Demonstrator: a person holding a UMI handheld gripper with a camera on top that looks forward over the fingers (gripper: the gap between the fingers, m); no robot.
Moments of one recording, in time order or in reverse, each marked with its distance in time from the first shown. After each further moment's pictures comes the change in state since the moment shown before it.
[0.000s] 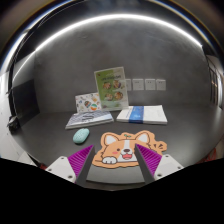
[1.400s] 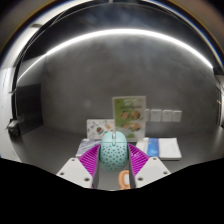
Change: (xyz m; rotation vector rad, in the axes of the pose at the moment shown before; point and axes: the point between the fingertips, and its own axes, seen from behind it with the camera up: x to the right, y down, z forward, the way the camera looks) arm -0.100 -0.135 0.060 0.194 -0.033 -0.108
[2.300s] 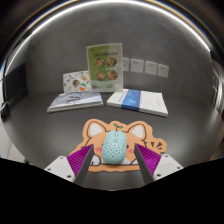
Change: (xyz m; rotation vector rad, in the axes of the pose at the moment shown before) arm 0.122 0.191 -0.023 -0.399 0.097 0.019
